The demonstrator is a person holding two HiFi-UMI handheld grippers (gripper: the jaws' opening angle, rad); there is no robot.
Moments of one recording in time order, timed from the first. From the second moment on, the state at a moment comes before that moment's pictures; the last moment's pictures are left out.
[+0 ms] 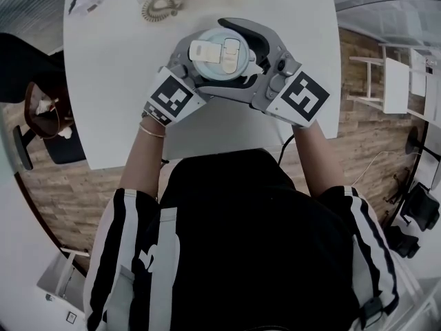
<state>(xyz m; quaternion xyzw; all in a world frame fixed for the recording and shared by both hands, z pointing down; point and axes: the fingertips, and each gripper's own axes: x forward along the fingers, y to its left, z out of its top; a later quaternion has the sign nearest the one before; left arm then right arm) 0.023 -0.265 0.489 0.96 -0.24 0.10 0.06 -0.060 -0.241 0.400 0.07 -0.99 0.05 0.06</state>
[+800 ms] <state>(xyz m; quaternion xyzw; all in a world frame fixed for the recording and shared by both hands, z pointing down) 0.008 -0.245 0.438 0.96 -0.25 0.13 0.03 -0.069 -0.217 0.344 0.07 -1.00 0.04 0.04</state>
